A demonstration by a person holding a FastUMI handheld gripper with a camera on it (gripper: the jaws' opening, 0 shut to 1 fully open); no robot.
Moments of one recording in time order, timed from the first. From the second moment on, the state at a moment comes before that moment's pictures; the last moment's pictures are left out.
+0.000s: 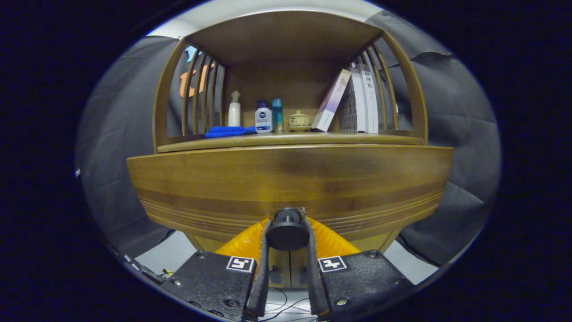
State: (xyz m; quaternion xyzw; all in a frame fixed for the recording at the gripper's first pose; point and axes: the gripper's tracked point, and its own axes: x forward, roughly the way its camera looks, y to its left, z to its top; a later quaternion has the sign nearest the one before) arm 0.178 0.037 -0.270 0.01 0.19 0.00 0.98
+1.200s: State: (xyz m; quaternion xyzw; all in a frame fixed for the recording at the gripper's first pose) arm 0.084 0.035 -0.269 0.02 0.19 0.00 0.98
